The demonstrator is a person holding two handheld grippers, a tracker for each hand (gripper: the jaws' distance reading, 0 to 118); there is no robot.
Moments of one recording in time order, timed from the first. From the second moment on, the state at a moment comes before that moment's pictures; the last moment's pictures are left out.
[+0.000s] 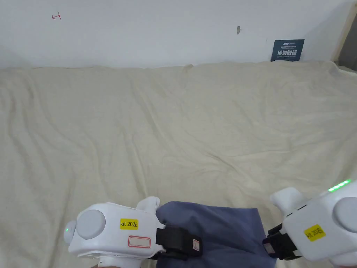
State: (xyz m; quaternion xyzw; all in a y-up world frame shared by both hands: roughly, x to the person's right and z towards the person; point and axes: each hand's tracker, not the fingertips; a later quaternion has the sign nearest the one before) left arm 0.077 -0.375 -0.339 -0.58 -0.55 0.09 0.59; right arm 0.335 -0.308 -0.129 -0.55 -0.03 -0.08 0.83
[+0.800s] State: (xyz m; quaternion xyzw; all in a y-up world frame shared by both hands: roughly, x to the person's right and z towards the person) left arm -0.222 -0.294 -0.550 -0.53 -0.14 -0.29 0.79; right arm 0.237 -0.286 -0.148 -0.54 -0.04 0.03 0.84
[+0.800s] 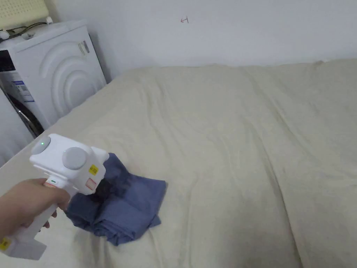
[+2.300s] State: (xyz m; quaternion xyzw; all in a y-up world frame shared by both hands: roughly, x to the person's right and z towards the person) left arm -0.007 -0.184 -0.143 0.13 -0.23 -0.03 0.96; right arm 0.231 -0.175 0.010 0.11 -0.29 0.08 0.95
